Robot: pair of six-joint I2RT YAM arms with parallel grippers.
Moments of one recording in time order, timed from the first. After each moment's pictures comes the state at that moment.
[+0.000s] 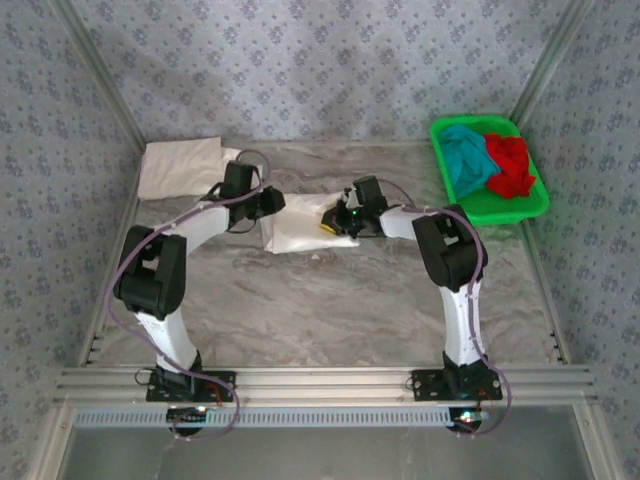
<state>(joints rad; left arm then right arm) -0.32 1.80 1.19 -0.13 0.30 -0.54 0.43 2.12 1.28 0.09 -0.60 0.93</state>
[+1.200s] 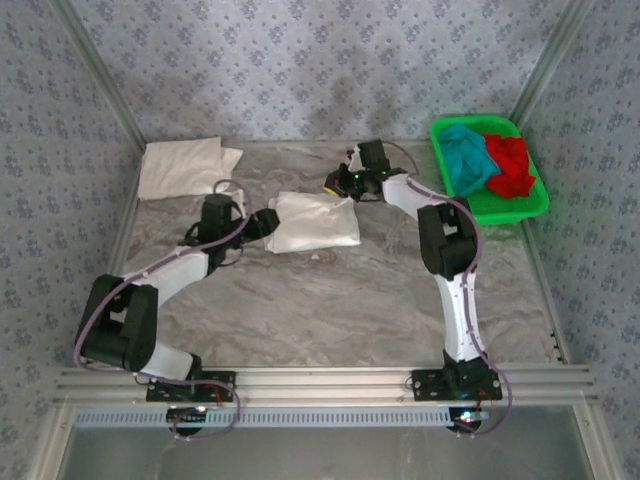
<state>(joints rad) -0.27 1.45 0.74 0.15 0.35 -0.65 0.37 2.22 1.72 -0.22 -0.58 0.76</state>
